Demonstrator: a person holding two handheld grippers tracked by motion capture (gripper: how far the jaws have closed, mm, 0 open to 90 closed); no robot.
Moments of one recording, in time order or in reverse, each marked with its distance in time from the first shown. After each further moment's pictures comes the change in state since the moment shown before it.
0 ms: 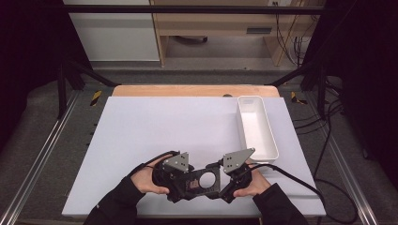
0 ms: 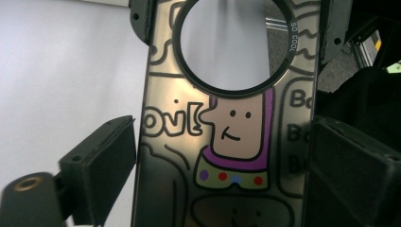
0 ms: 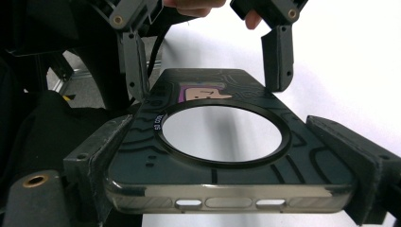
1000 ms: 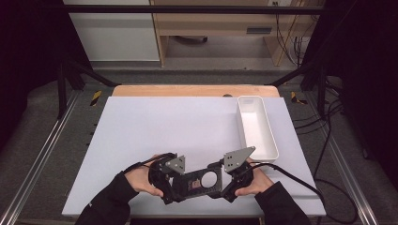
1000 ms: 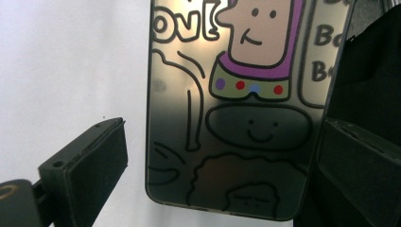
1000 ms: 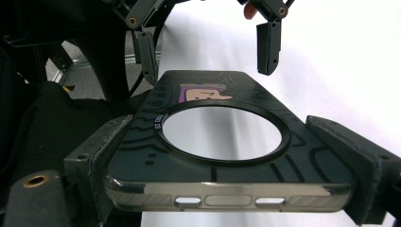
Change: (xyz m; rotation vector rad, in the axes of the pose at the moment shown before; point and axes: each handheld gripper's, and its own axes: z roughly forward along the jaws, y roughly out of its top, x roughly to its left) left arm 0.003 -0.008 0.000 0.217 0.021 0.015; right arm -0.001 0.004 -0.005 0.045 0.003 -0.007
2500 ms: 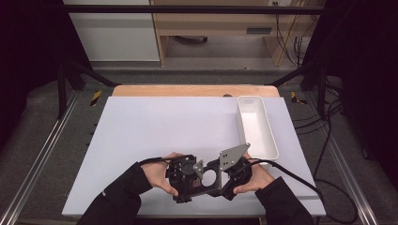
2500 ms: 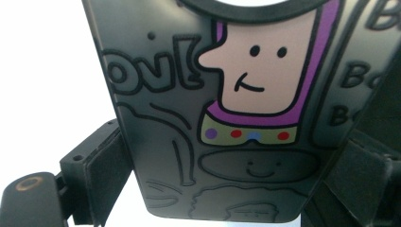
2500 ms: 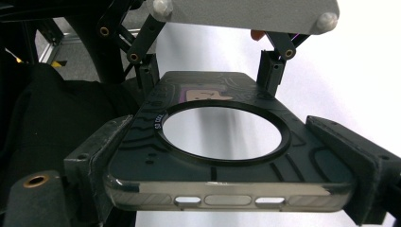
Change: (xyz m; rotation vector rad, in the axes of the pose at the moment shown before) left arm -0.001 0.045 0.022 0.277 -0.008 0.099; right arm 0.000 0.019 -0.002 0.103 -0.015 -0.039
